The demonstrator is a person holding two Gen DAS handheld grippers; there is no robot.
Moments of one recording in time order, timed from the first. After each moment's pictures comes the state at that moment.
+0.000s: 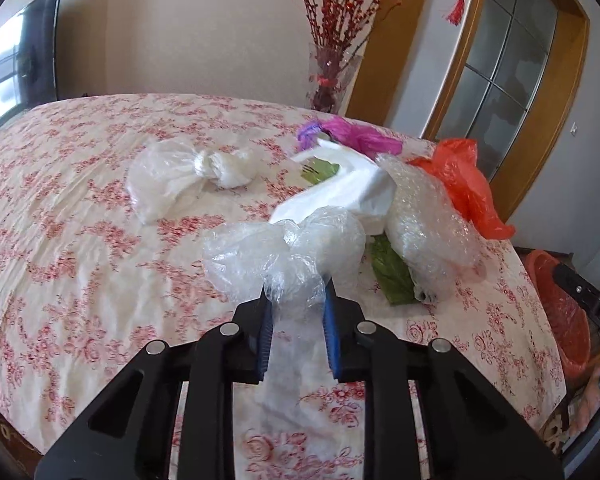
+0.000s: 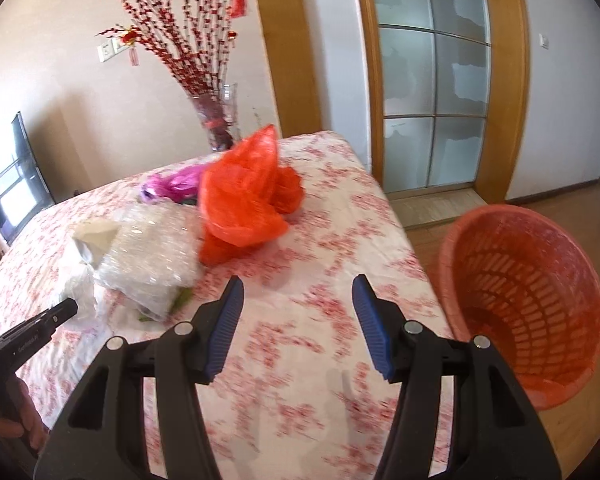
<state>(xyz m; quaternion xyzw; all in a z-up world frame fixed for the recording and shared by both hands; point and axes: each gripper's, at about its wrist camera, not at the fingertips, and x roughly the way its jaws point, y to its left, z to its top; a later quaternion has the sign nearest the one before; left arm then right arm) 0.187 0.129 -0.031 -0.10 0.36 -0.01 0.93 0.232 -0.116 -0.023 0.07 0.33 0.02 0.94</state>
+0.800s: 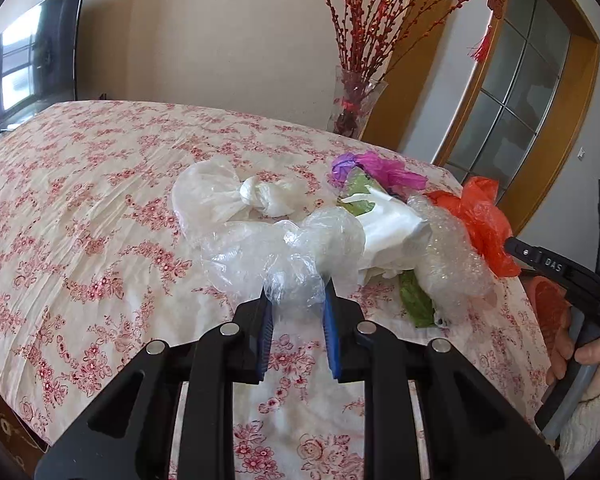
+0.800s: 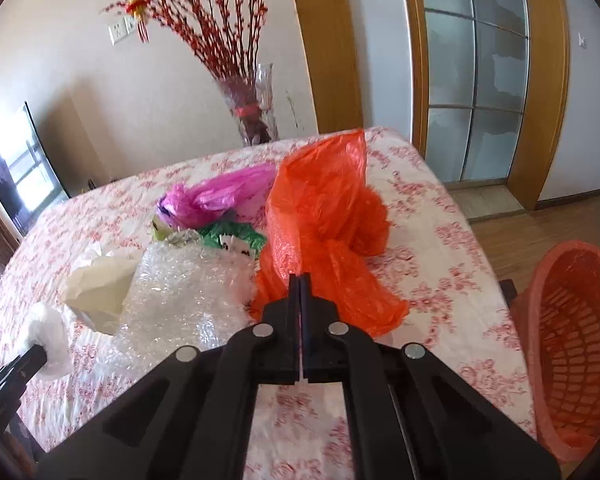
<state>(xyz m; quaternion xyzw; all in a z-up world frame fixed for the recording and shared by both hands) 0.182 0.165 -0.012 -0.13 0.34 0.00 0.93 0.321 -0.072 -0.021 0.07 0.36 0.06 0.93</state>
